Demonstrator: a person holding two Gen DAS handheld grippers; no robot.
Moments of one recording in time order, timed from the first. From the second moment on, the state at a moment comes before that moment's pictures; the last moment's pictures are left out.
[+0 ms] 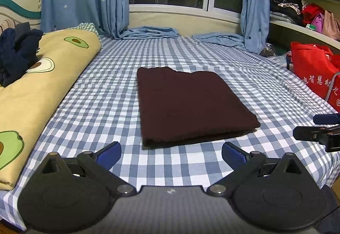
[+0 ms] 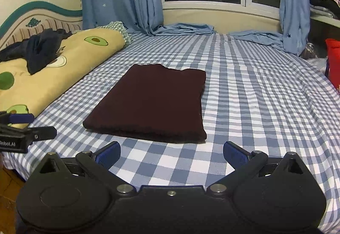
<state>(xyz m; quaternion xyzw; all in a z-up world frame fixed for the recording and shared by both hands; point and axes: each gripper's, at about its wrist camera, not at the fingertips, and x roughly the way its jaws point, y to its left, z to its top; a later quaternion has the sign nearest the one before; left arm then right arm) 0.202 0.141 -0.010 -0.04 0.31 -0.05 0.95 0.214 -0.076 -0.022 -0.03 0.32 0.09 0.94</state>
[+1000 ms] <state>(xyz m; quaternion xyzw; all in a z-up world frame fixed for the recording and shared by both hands) 0.246 0.152 -0.007 -0.06 0.29 -0.09 0.95 0.238 -0.056 -0.018 -0.01 0.31 0.10 0.94</state>
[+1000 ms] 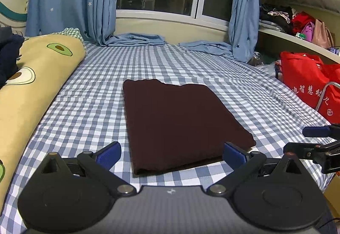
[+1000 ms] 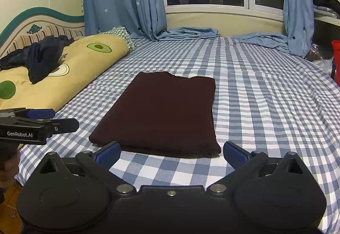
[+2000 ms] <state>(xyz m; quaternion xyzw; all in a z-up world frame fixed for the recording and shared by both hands) 0.239 0.109 -0.002 -0.04 0.32 -0.07 0.94 0.231 -0.085 -0.021 0.00 0.31 0.10 0.95</state>
